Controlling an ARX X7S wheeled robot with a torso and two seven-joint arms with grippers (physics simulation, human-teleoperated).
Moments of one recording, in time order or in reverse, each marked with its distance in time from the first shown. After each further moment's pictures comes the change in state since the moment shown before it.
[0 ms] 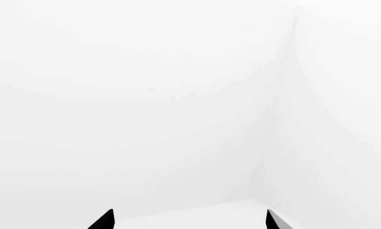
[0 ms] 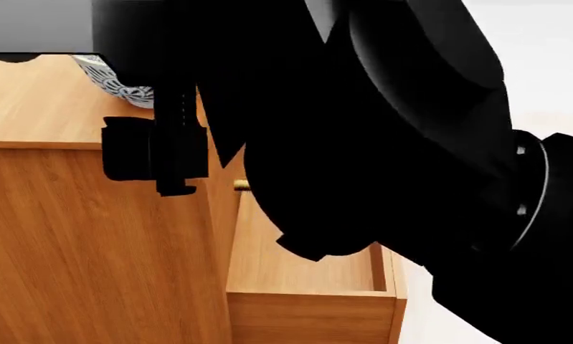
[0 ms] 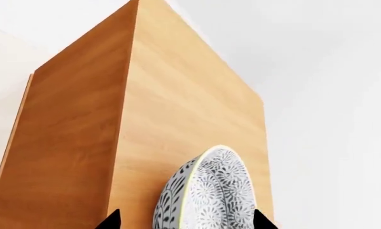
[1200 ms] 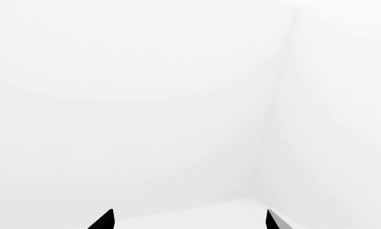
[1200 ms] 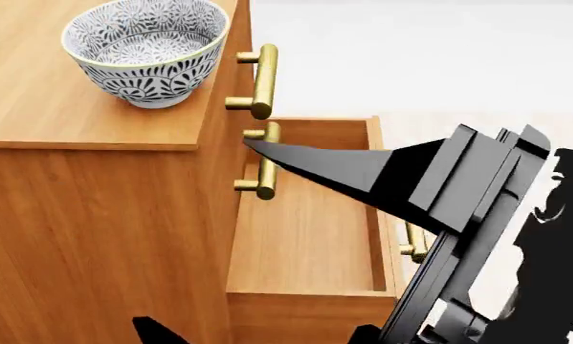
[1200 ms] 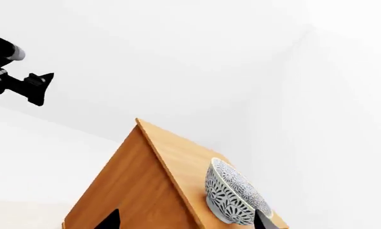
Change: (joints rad) left arm 0.002 -0.005 0.010 0.000 0.001 0.006 -0.005; right arm -0.616 0.407 1.416 -0.954 1.629 0.538 1.047
